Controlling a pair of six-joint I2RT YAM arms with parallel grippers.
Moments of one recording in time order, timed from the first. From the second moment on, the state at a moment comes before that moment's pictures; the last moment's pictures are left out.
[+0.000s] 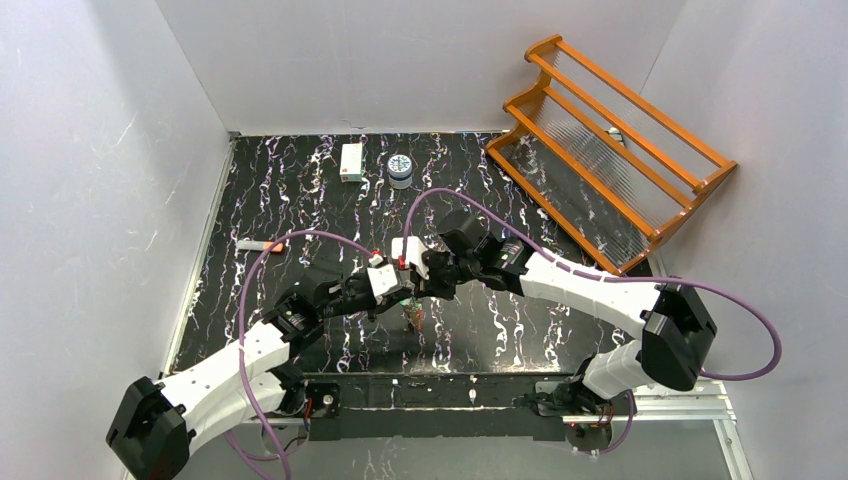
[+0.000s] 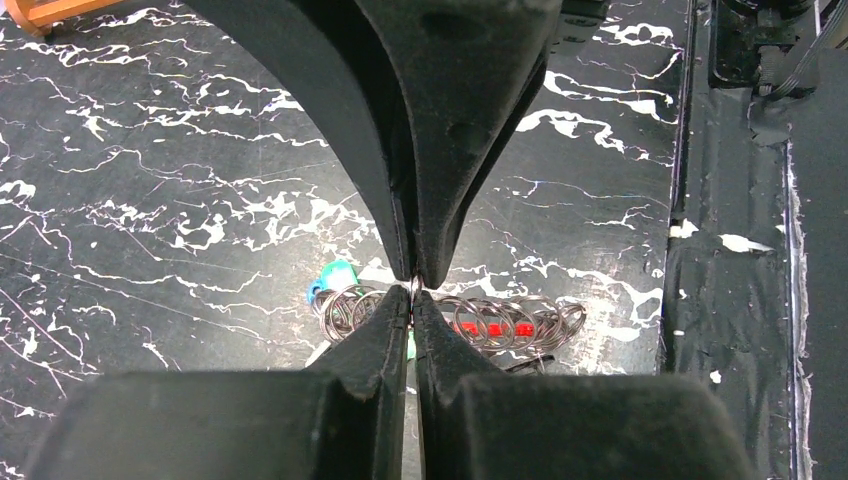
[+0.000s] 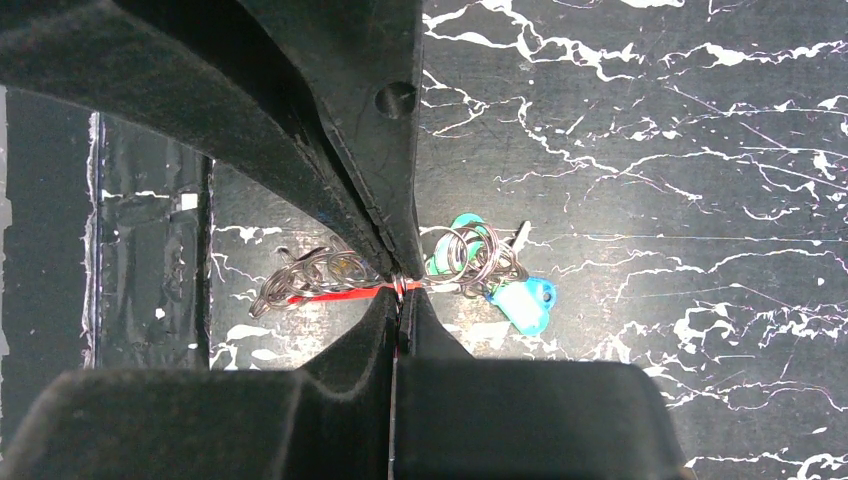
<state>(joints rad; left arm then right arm) -0.70 0.85 0.40 0.13 0.53 0.30 0.99 1.43 1.07 -0.37 -0.47 -0.45</state>
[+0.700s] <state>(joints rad) -0.70 0.76 0.17 0.49 0.42 0.07 0.71 1.30 0.91 0.05 -0.76 -0.04</state>
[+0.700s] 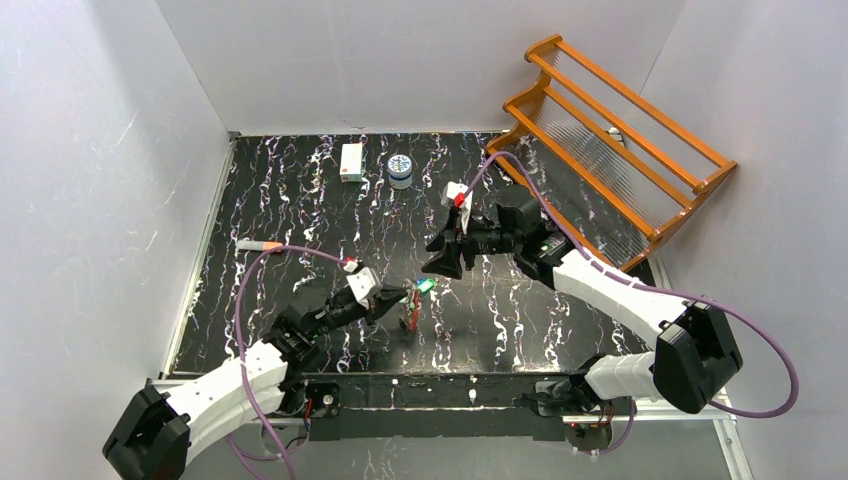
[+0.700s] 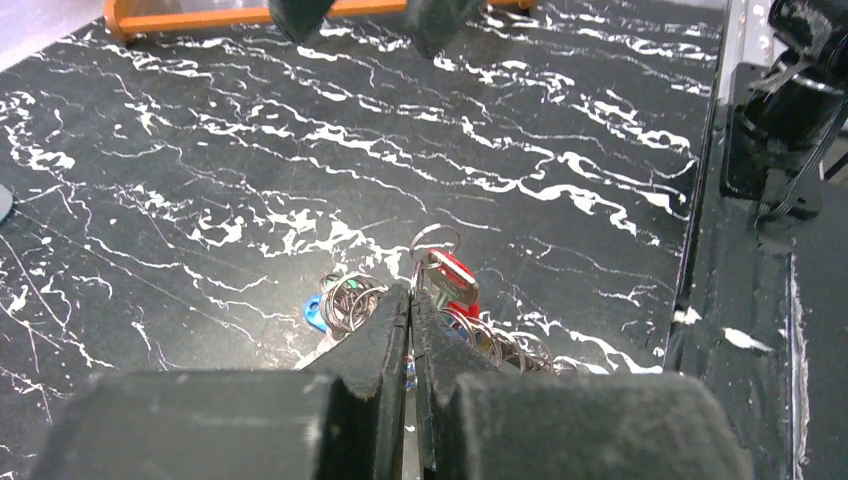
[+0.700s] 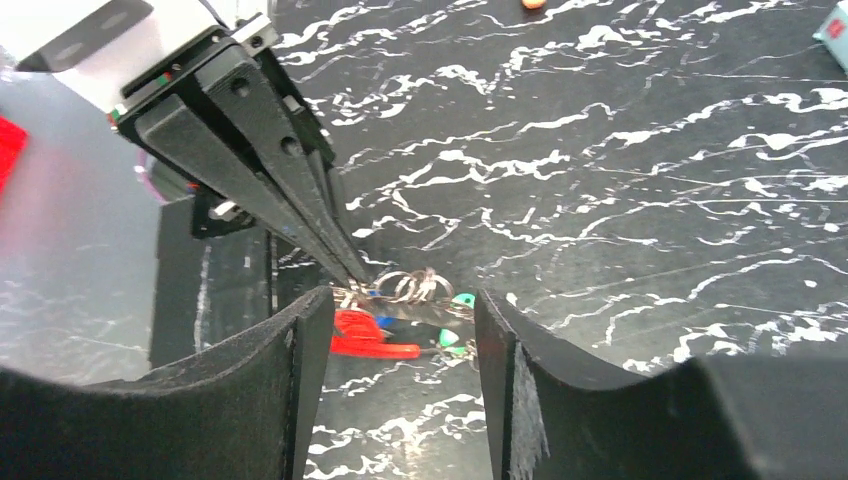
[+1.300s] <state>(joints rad) -0.70 0.76 0.14 0.68 0.41 -0.03 0.80 1.37 0.94 0.01 -0.82 0.01</state>
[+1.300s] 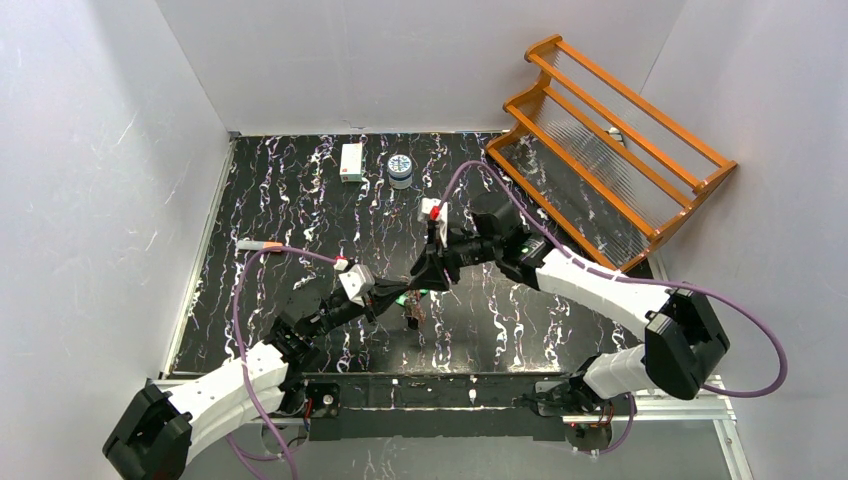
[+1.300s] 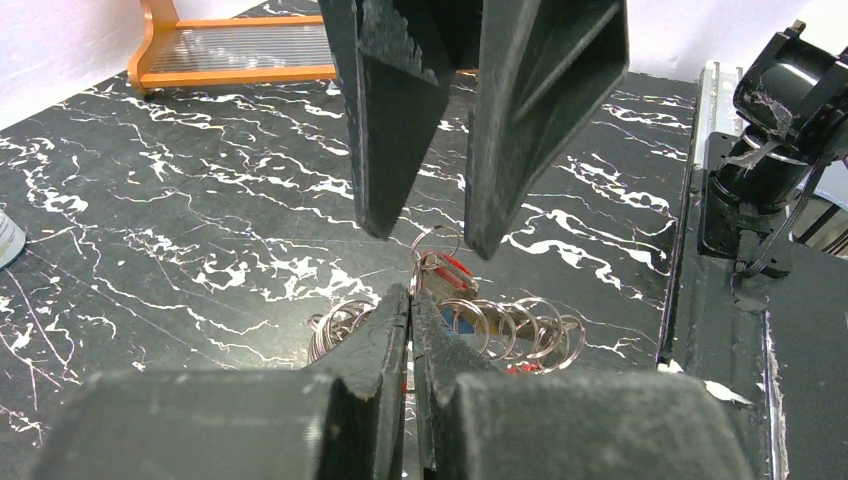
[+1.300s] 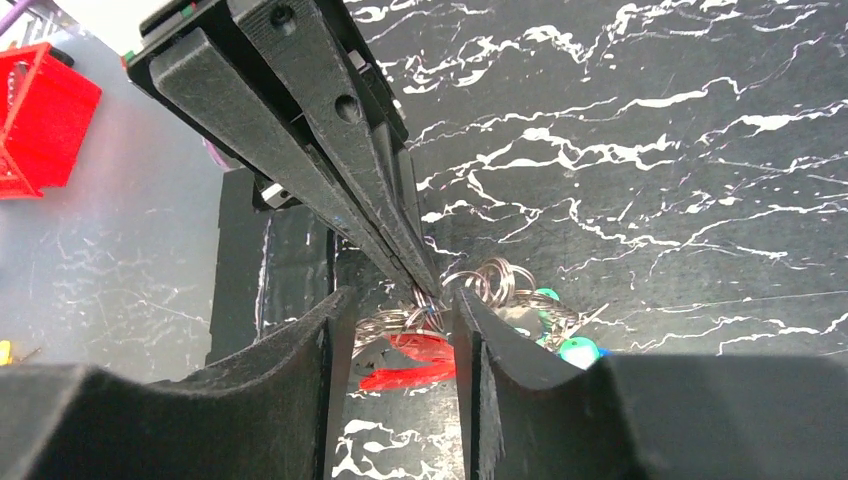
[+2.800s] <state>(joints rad) -0.70 0.77 0.14 0.65 0.39 -0.02 0.83 1.43 0.97 -0.09 -0.64 0.00</state>
